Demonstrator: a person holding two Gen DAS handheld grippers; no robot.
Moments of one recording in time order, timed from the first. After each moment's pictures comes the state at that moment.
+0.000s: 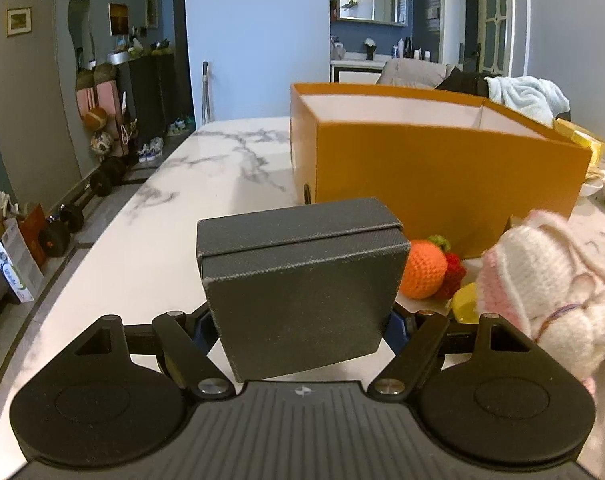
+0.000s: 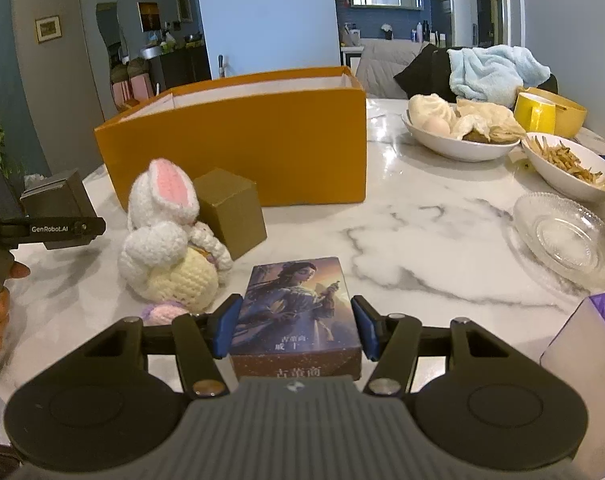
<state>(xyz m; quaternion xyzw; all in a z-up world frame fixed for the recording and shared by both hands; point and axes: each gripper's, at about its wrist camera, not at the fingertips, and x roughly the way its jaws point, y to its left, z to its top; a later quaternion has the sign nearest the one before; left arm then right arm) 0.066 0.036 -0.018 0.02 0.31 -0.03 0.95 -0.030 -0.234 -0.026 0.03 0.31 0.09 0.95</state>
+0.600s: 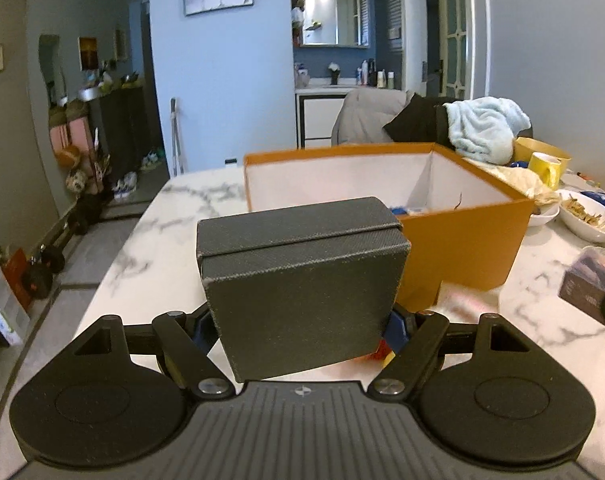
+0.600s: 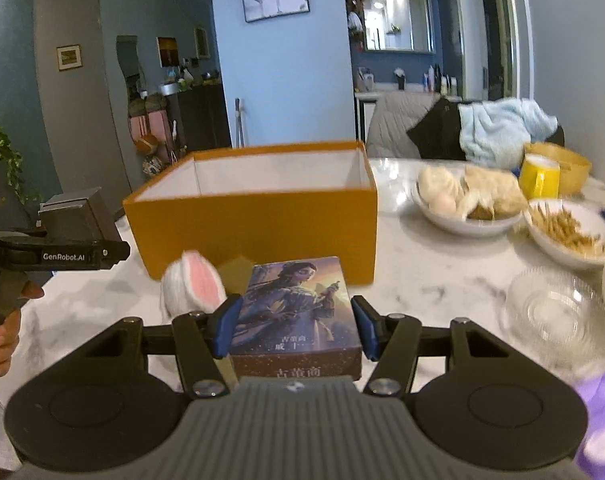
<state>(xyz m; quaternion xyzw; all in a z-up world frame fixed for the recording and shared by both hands) 0.069 0.009 0.038 0.04 0.28 -0.07 0.96 -0.025 -0.235 0.039 0.02 0.24 0.12 0.96</state>
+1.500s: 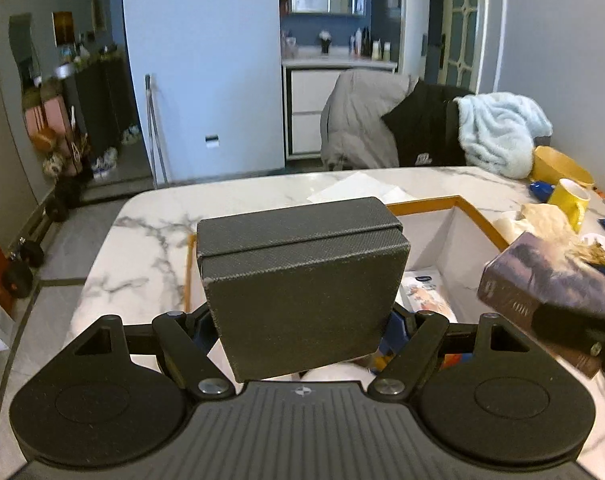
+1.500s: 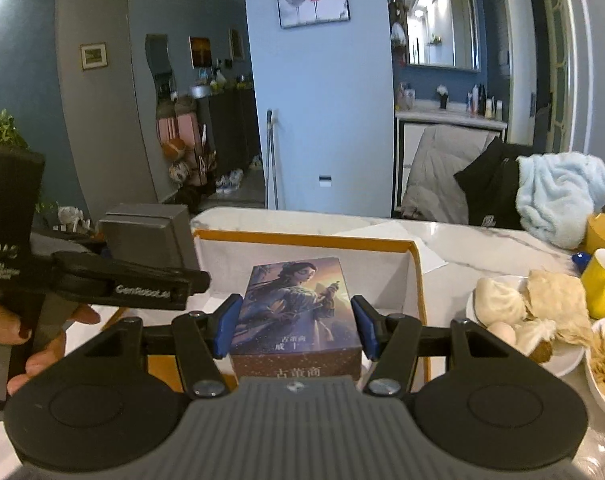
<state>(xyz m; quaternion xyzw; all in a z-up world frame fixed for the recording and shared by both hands) 0.238 -0.032 0.069 0.04 0.35 -0.08 0.93 0.145 -0.199 0.107 0.00 0.26 0.17 0.95</state>
